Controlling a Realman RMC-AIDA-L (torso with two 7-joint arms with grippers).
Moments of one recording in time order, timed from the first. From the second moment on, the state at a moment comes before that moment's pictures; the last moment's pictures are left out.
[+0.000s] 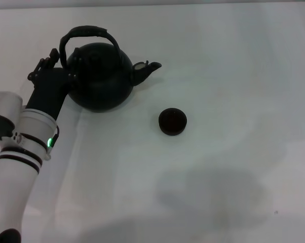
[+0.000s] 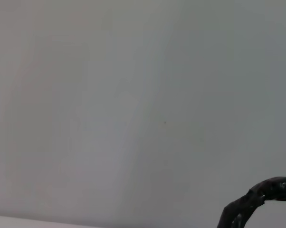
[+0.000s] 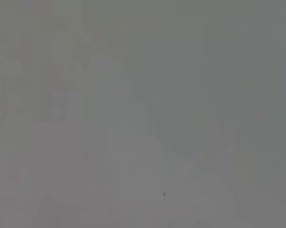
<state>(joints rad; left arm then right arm) -0.38 -2.09 2.84 0.52 -1.48 1.09 0.05 0.73 1.96 -0.51 -0.14 2.39 0.82 -2.86</state>
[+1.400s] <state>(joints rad) -0.09 -2.09 2.84 0.48 -1.37 1.47 -0.05 0.70 1.95 -0.52 -0.14 2.38 0.84 -2.83</state>
